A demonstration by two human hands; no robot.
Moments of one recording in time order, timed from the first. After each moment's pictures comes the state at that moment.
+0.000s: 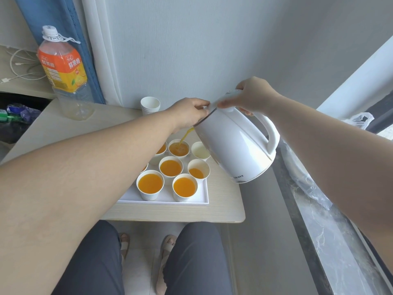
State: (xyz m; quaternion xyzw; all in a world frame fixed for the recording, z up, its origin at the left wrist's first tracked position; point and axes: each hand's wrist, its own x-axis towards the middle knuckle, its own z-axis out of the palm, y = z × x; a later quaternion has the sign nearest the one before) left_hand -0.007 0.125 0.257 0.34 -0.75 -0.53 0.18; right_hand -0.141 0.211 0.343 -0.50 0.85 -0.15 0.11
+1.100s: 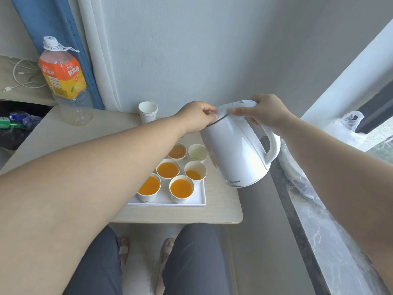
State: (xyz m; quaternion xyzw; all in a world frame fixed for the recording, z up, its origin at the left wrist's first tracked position) left_hand -0.022 0.151 0.274 0.34 -0.80 -0.46 0.18; right_hand -0.176 0.254 0.327 -0.45 0.82 -0.32 0.18
